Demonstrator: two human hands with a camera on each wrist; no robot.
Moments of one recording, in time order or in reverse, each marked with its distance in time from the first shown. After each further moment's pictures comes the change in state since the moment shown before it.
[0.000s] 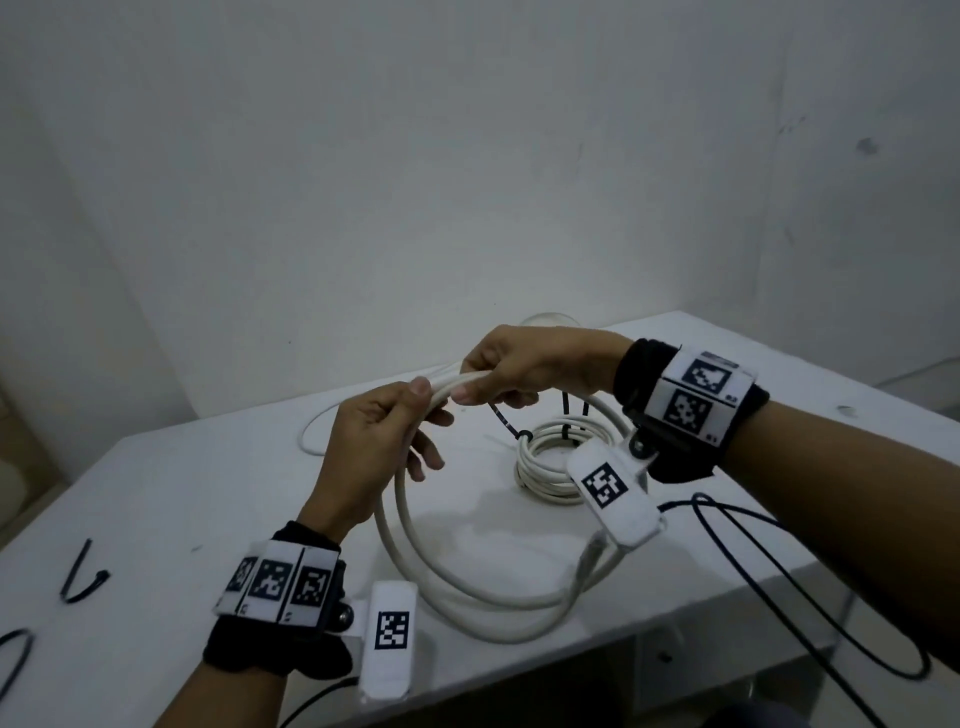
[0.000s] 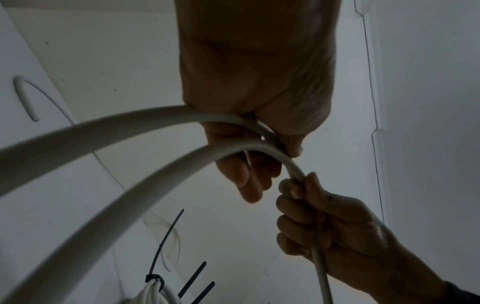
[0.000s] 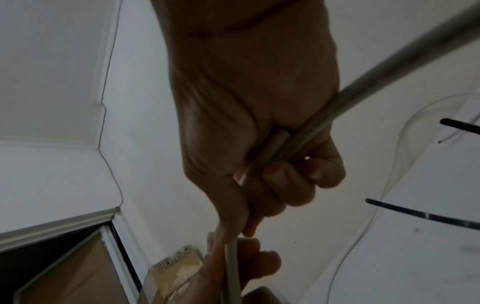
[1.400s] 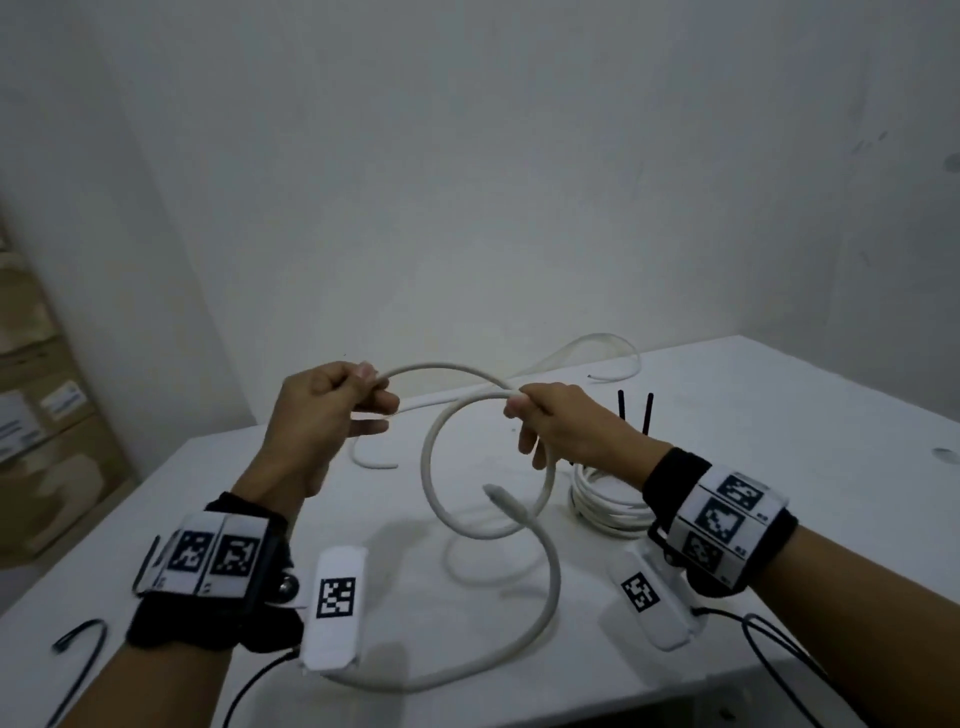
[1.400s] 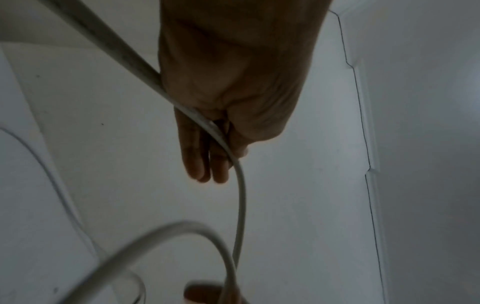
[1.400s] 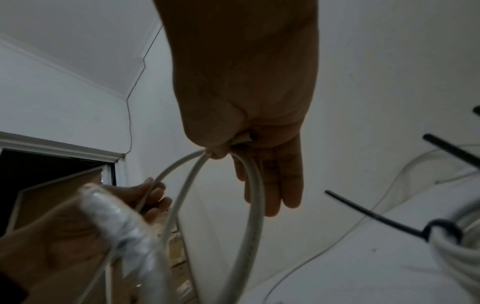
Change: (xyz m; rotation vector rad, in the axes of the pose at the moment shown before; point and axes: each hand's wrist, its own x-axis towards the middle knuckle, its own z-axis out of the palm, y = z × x) left_hand 0.030 0.023 -0.083 0.093 0.239 -0.104; right_hand 0.031 0.032 0.042 -0.042 0.404 -0.001
